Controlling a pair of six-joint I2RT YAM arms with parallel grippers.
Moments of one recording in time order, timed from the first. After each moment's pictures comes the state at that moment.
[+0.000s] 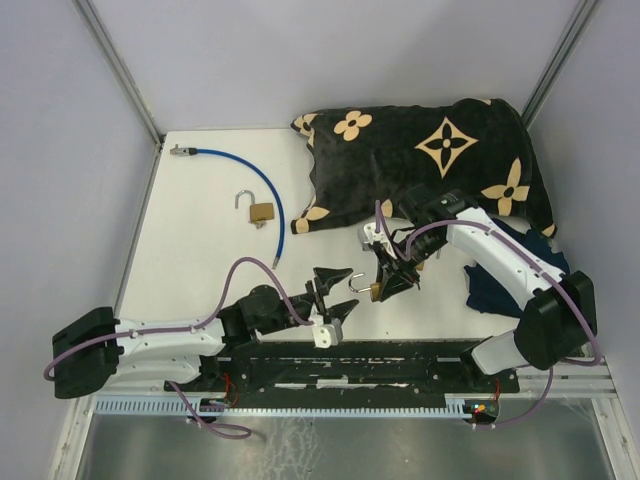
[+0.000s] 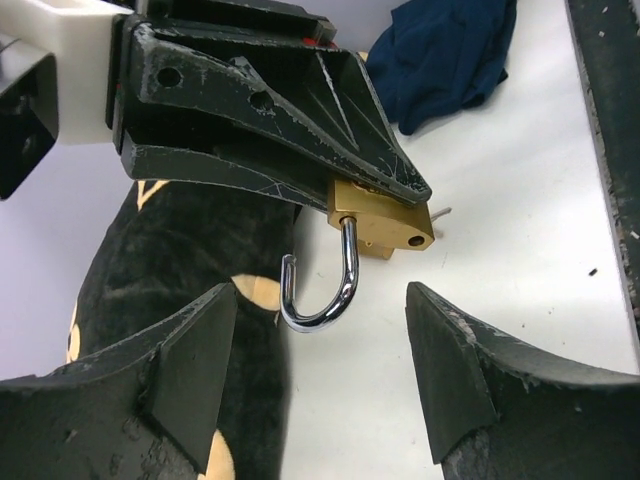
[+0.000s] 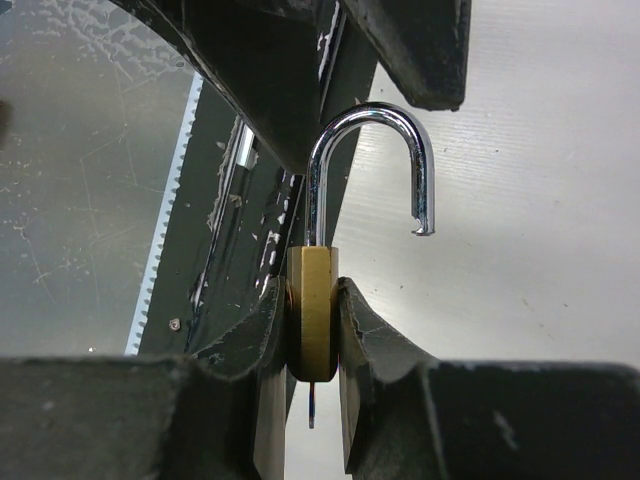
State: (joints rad) left arm -1.19 1.03 0.35 0.71 0.10 0.81; right arm 0.50 1.45 1.21 -1.28 -0.99 -1.15
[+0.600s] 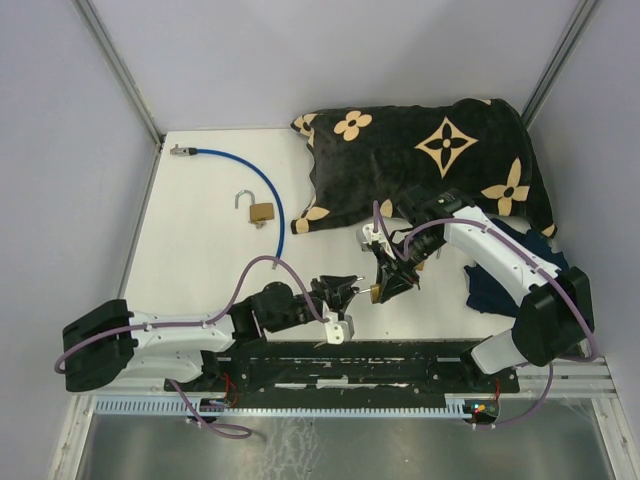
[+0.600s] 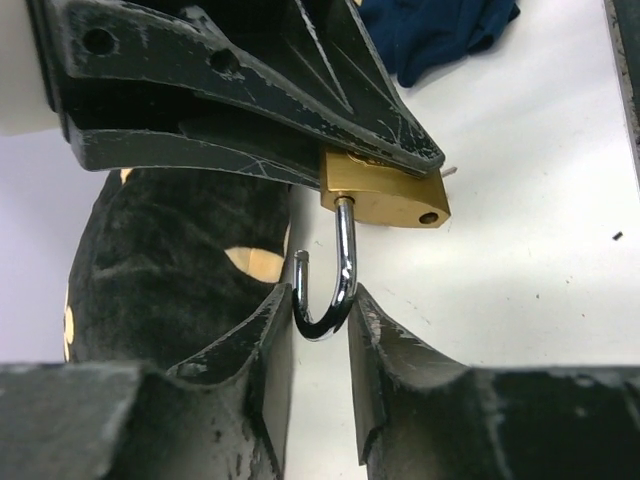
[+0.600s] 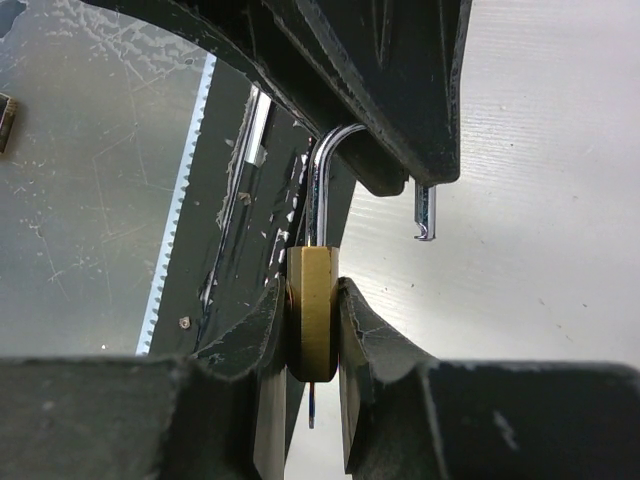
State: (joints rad) left arm -1.19 1.13 0.39 0.68 0.05 0.85; right arm 0.50 1.47 1.21 -1.30 -0.99 -1.15
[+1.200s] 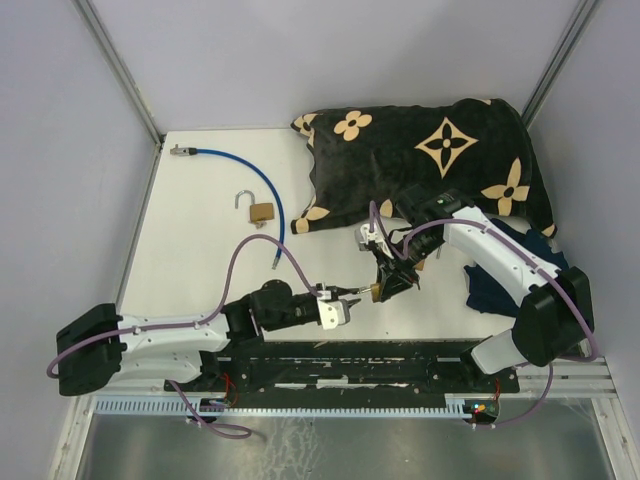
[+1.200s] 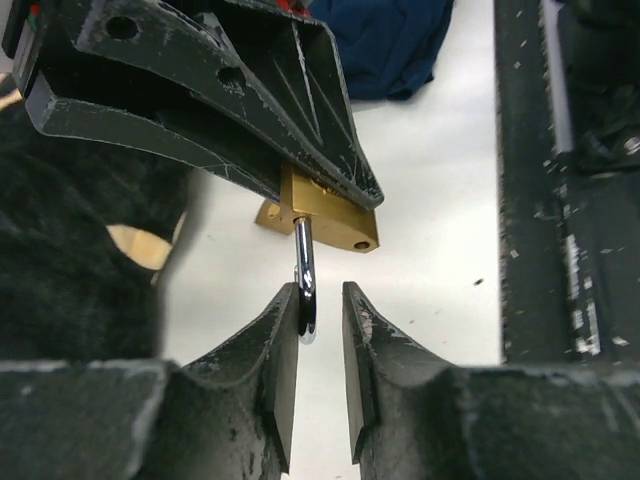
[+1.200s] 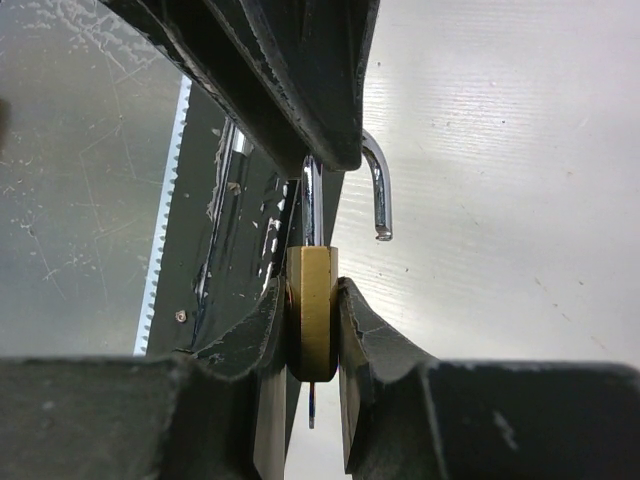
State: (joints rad) left arm -1.19 1.09 0.42 0.56 0.11 0.51; right arm 0.50 1.47 1.21 -1.27 -0.94 -1.09
